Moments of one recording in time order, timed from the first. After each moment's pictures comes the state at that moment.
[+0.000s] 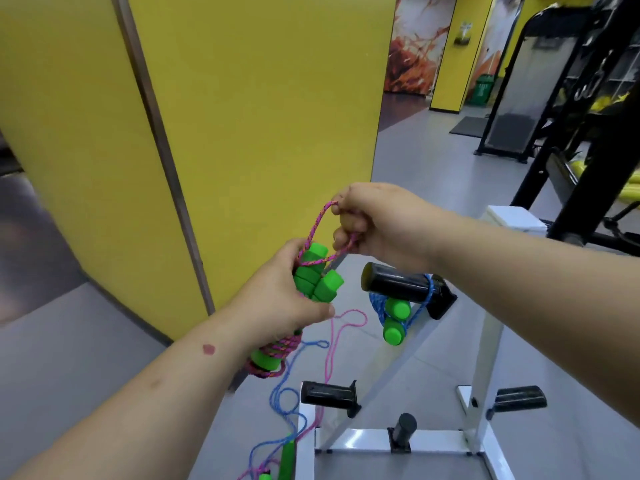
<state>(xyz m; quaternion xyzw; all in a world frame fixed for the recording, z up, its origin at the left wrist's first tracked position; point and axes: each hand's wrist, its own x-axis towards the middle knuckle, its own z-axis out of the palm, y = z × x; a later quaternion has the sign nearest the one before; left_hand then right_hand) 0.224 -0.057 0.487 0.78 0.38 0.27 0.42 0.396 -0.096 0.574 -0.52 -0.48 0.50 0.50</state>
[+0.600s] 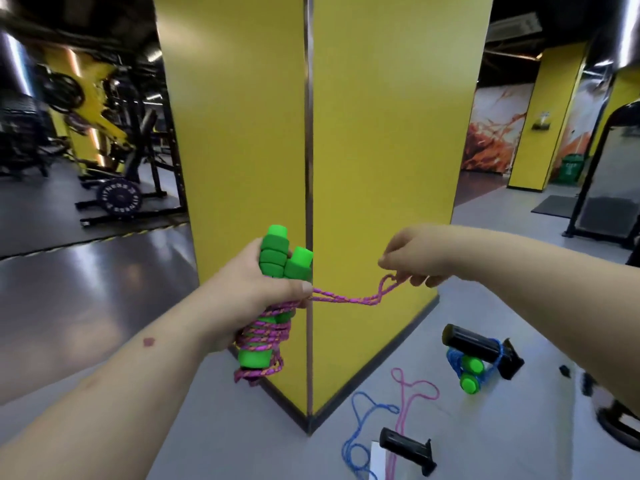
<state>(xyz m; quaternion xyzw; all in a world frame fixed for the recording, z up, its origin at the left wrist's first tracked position) 0.010 -0.166 0.651 0.64 0.39 0.42 0.51 0.270 -0.161 0.705 -0.74 -0.65 0.16 0.11</state>
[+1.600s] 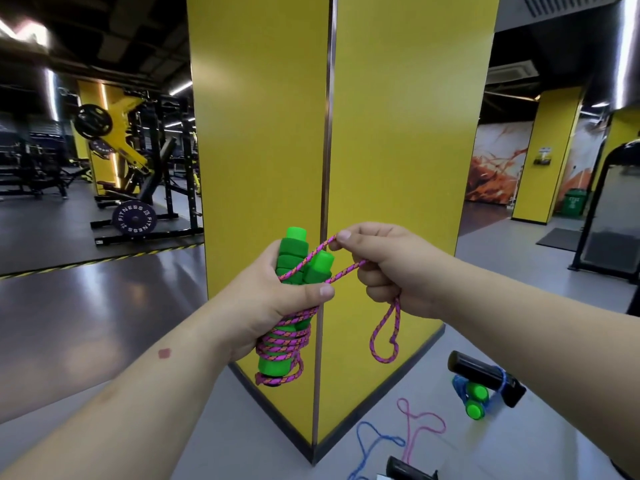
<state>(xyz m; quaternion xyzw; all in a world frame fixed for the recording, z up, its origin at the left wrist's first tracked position) -0.009 -0.204 0.686 0.64 0.28 0.48 0.53 0.194 -0.211 0.731 -0.41 -0.63 0.47 0.45</state>
